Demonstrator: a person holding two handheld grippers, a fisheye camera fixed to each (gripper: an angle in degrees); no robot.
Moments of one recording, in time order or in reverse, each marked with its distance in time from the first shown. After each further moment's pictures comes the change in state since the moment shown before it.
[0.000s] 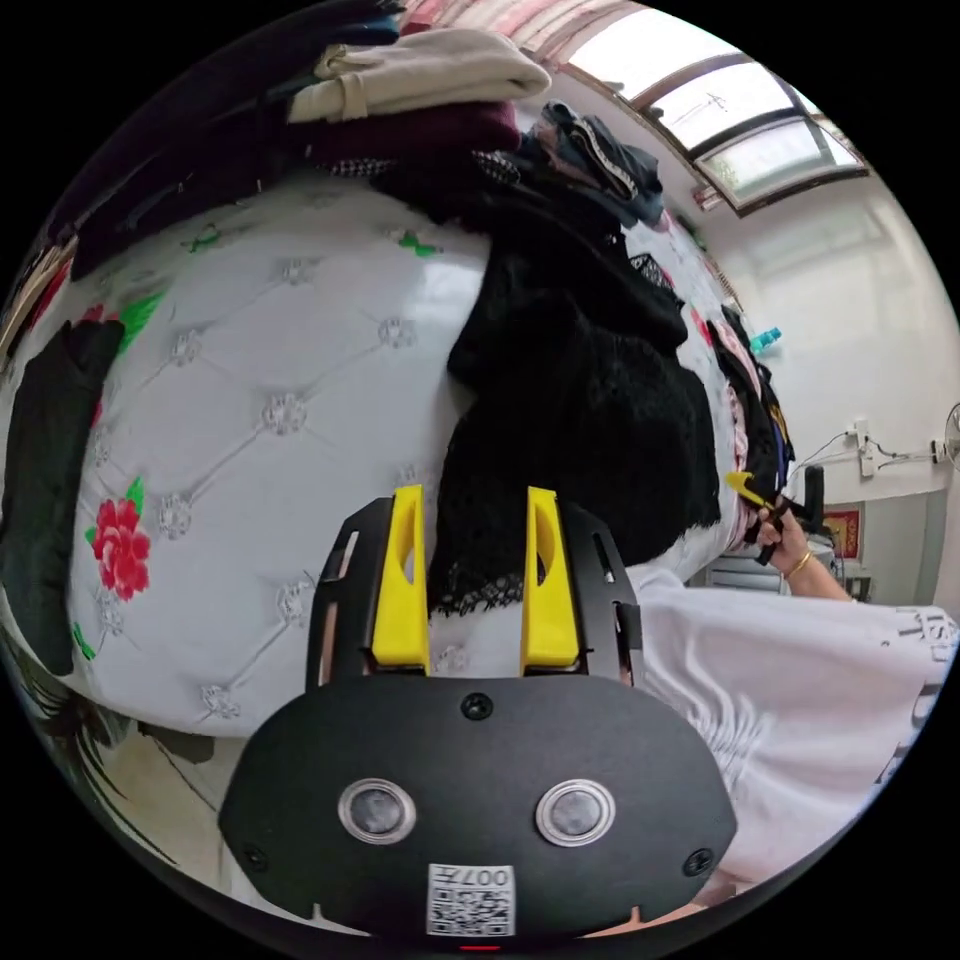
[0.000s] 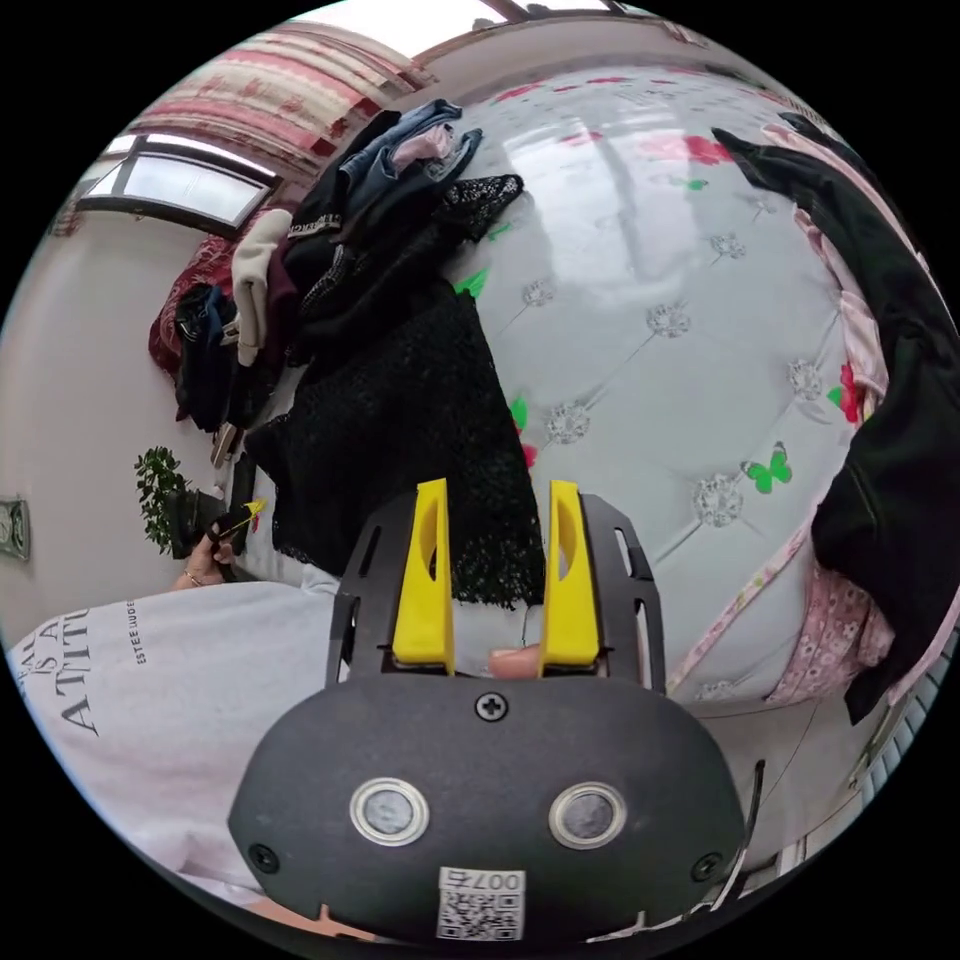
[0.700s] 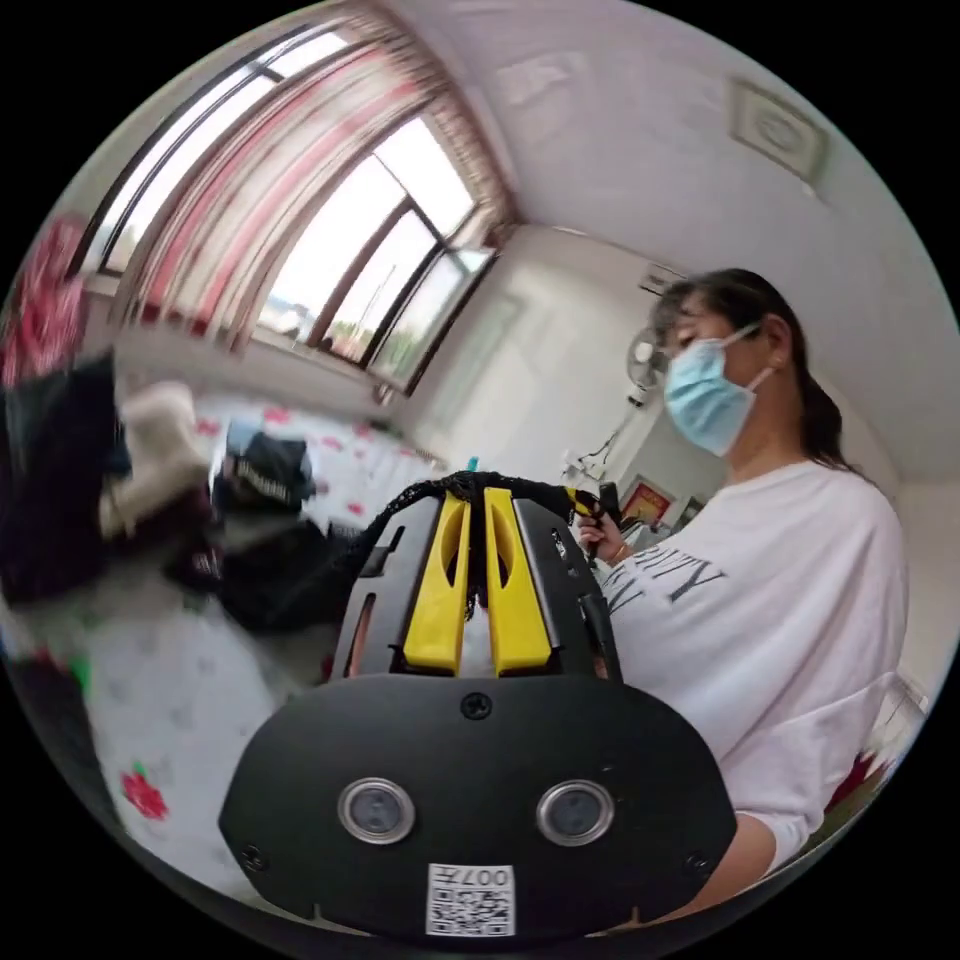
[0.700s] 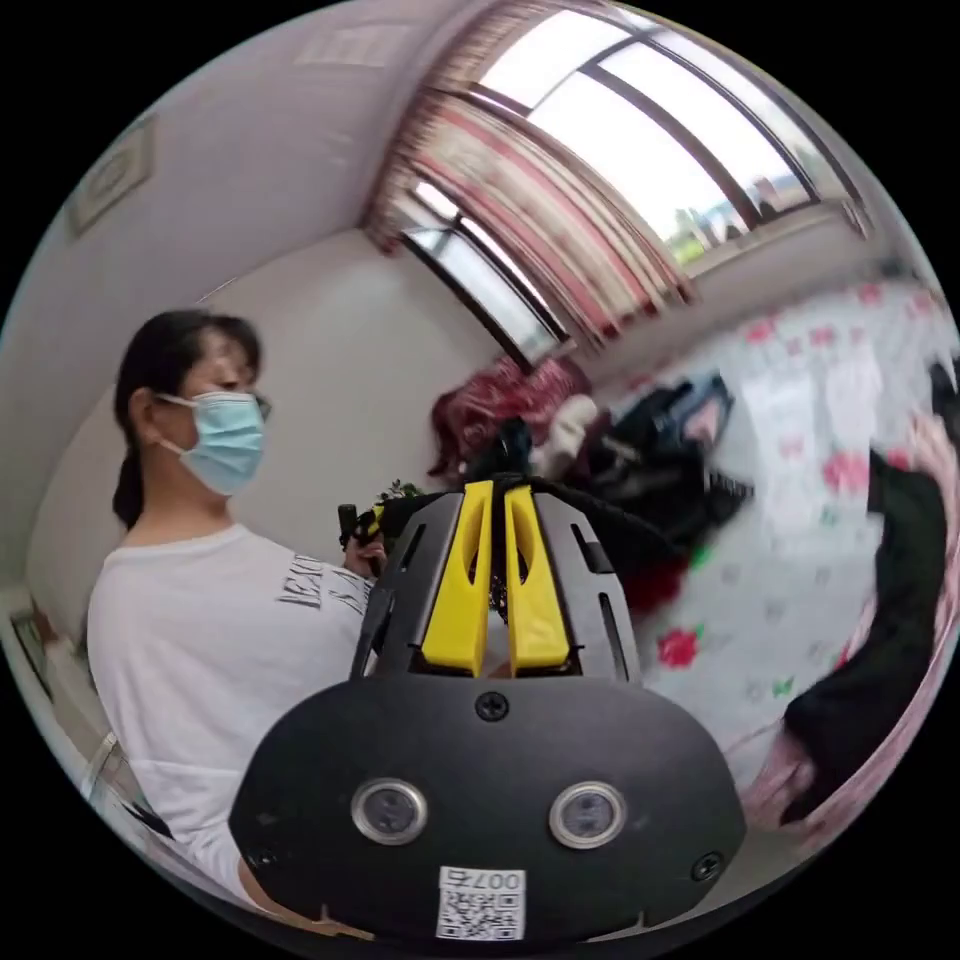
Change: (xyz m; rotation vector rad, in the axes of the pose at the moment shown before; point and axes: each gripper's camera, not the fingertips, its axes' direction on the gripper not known) left arm 0.099 0.246 -0.332 0.807 0.543 0.662; right arm -0.083 0.186 -0.368 0.585 -0.474 -0.637
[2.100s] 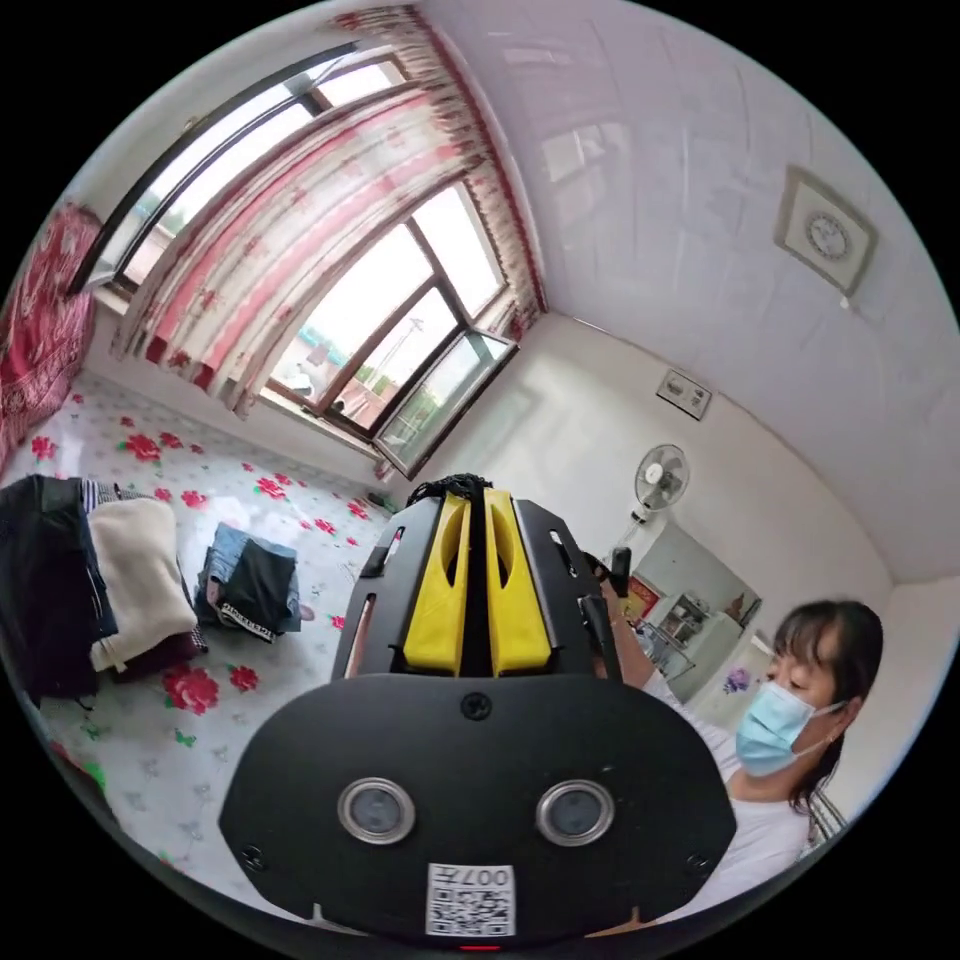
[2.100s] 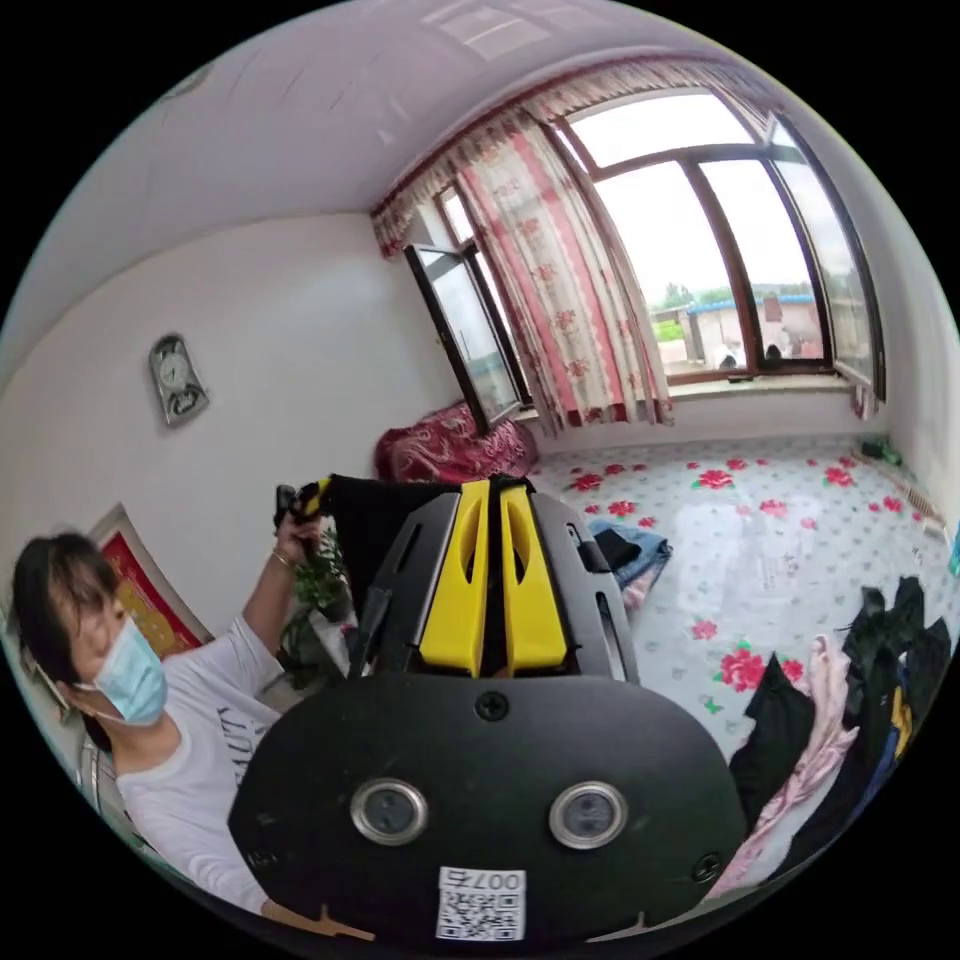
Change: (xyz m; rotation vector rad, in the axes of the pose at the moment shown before) left arm 0.020 -0.121 -0.077 0.171 0.002 -0.279; right arm -0.079 -0.185 -0.023 0.000 0.163 -0.024
